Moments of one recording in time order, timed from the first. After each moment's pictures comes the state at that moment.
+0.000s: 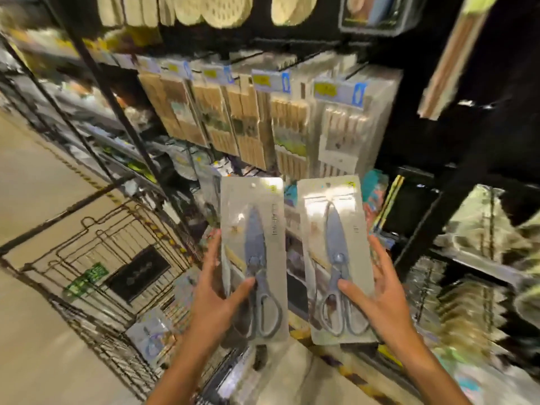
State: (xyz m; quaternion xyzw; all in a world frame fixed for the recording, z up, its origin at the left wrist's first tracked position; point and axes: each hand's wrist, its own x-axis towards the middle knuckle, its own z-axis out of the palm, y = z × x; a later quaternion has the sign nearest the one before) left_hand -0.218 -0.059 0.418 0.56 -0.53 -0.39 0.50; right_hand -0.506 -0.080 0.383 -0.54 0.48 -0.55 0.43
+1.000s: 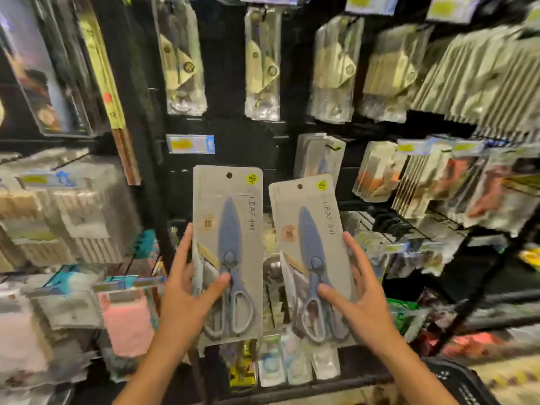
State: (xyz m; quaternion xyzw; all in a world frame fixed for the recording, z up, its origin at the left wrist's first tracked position) left_hand -0.524 0.042 0.511 0.22 -0.69 -0.50 0.47; right_hand -0.759 0.229 0.499 -0.46 0.61 -0.64 0.12
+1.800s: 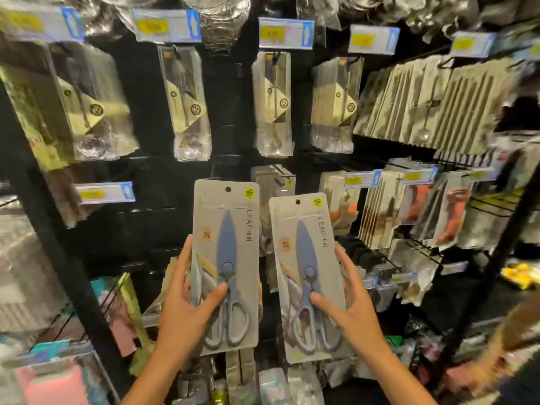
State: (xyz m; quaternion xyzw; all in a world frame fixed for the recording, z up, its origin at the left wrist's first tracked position) left_hand -0.689 0.041 0.536 0.21 -0.72 -0.47 0.46; right_hand -0.906 0.235 0.517 -0.41 0.60 -0.68 0.12
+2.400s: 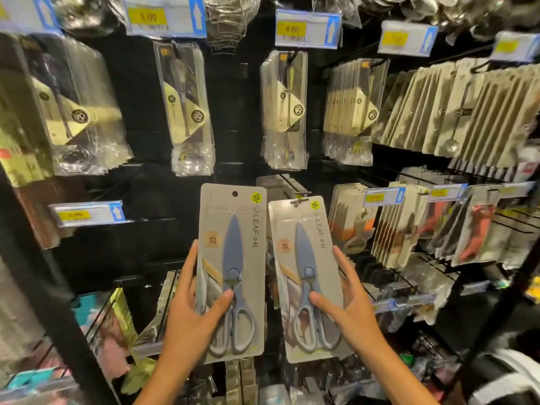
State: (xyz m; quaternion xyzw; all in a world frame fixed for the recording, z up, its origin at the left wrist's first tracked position) left_hand -0.728 -0.013 0.541 0.20 -0.73 -0.47 0.46; right_hand -0.952 0.163 0.521 -0.42 0.61 -0.66 0.12
